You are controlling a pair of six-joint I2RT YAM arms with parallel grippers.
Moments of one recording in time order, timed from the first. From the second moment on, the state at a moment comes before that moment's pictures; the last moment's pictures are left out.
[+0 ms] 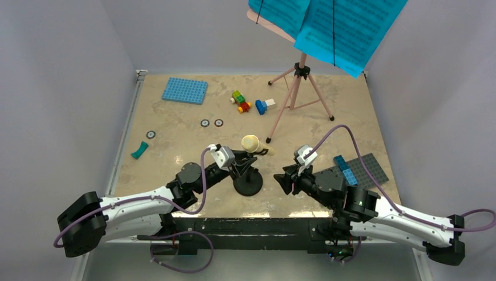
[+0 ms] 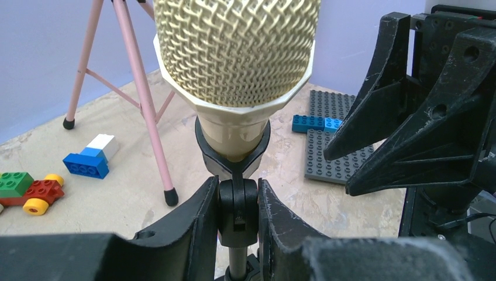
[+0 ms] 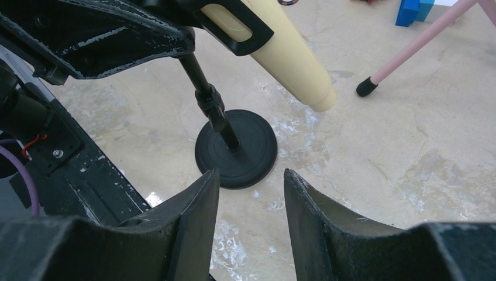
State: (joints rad) left arm -1.01 1.00 0.35 0.81 -0.02 -0.03; right arm 1.19 0.54 0.53 -0.30 0.41 0.28
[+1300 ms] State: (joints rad) left arm -1.04 1.43 0.13 1.50 -0.12 -0.13; right arm 1.19 0.58 0.38 0.00 0.46 0.38
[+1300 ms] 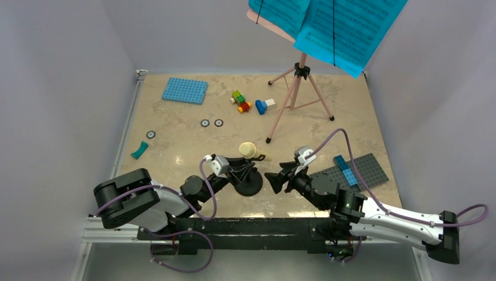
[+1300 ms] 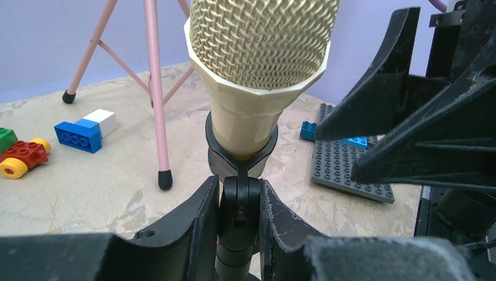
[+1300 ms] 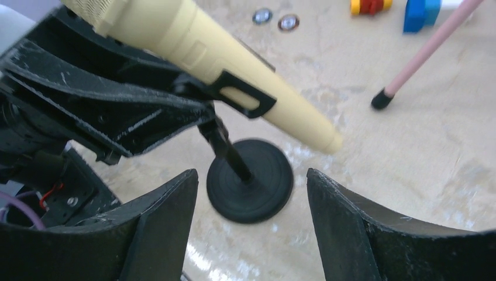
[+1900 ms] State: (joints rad) left arm -1.04 1.36 0.13 1.41 -0.12 -0.13; right arm 1.19 0.76 0.38 0.42 0.36 -0.27
